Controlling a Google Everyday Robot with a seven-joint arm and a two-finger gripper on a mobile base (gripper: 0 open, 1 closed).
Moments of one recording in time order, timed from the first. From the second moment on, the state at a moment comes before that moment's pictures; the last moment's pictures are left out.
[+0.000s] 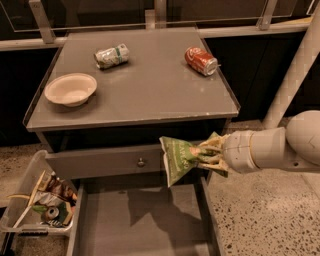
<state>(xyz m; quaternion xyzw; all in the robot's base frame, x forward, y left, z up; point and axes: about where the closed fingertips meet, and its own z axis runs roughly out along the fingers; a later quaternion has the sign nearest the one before) 0.482 -0.135 0.763 -0.66 0.62 0.06 0.41</state>
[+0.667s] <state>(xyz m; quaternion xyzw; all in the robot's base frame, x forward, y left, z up) 0.474 -0.113 0.895 -0.70 0.56 -0.01 0.45</state>
